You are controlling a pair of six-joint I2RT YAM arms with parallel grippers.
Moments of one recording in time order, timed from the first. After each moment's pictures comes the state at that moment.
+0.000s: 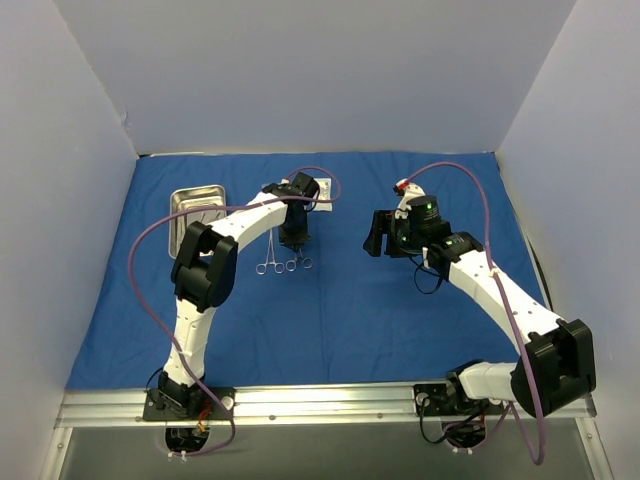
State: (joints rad) left arm -0.57 2.19 1.79 -0.85 -0.16 -0.58; right arm 0.39 1.28 0.94 -0.36 -0.13 0.36
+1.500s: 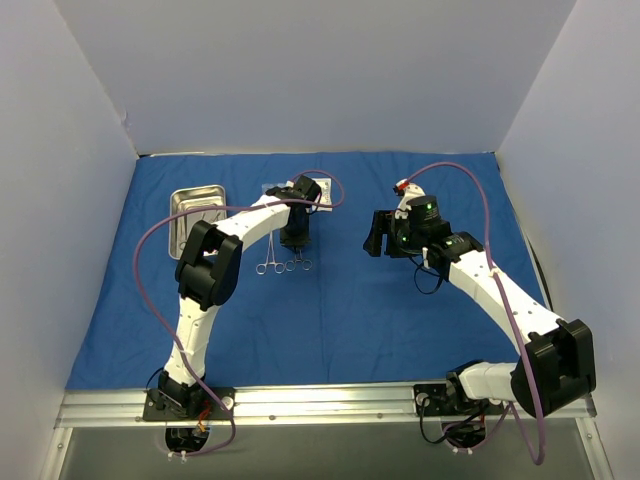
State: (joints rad) left arm -0.58 2.23 1.78 -0.81 -0.18 -0.51; right arm 0.39 1.28 0.94 -0.36 -0.13 0.36
